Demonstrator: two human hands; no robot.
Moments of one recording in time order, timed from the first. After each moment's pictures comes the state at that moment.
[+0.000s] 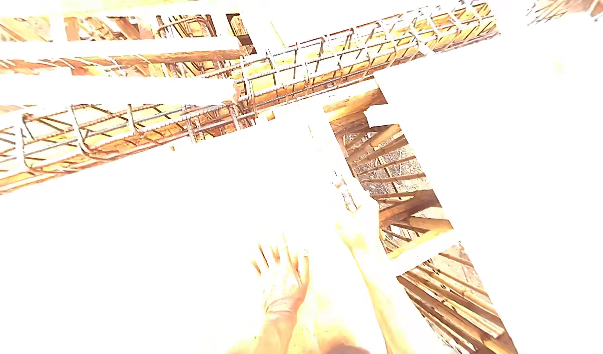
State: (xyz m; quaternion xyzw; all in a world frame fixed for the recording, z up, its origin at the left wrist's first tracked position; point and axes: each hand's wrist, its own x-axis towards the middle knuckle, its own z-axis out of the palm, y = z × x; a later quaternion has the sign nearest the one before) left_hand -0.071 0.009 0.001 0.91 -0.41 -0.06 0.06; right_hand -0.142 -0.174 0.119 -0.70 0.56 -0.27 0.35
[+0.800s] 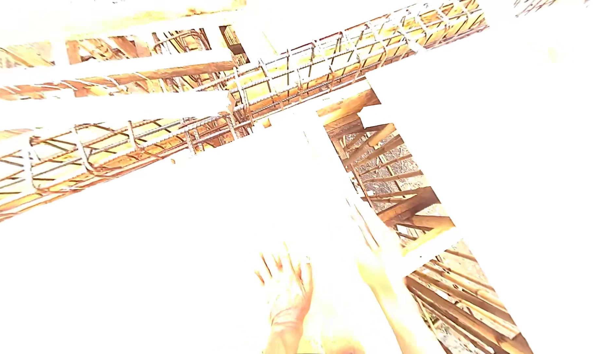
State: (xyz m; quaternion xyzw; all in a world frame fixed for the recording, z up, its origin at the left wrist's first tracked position) left_hand -0.071 0.009 0.001 0.91 -0.42 -0.06 0.06; right_hand -0.183 -0.145 0.131 -0.71 0.51 -0.31 0.37
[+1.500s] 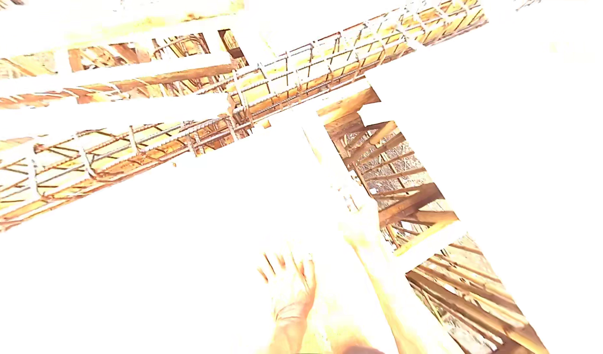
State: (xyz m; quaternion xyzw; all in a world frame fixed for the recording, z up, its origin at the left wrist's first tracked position) left_hand -0.070 0.011 0.001 0.91 -0.41 -0.07 0.05; right_hand -0.149 -0.173 0.106 -0.66 0.55 -0.29 0.41
